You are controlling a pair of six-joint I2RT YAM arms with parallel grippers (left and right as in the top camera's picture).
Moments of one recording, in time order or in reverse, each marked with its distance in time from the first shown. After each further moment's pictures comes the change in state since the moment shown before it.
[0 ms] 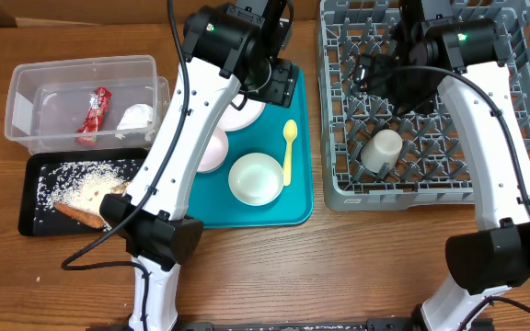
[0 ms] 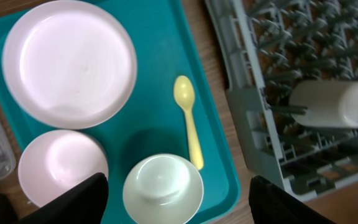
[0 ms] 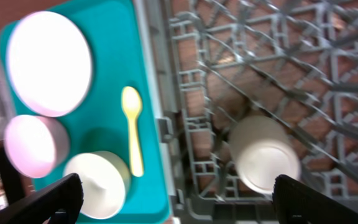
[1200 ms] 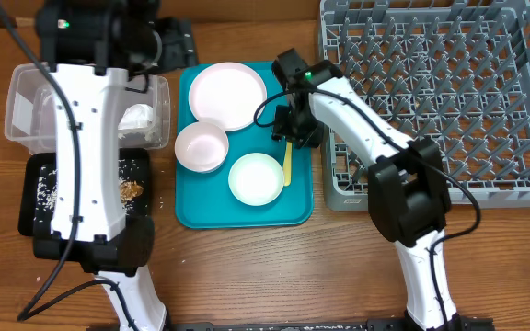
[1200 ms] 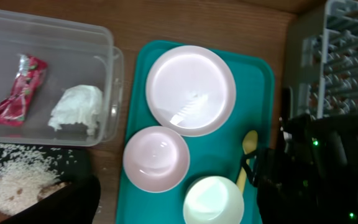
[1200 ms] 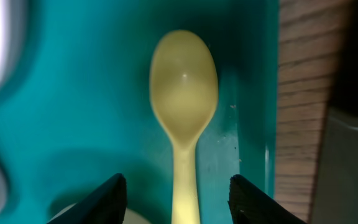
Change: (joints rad) left arm 0.359 -0.131 0.103 -0.088 -0.014 -0.107; right arm 0.314 0.440 -0.080 0.249 0.024 0.247
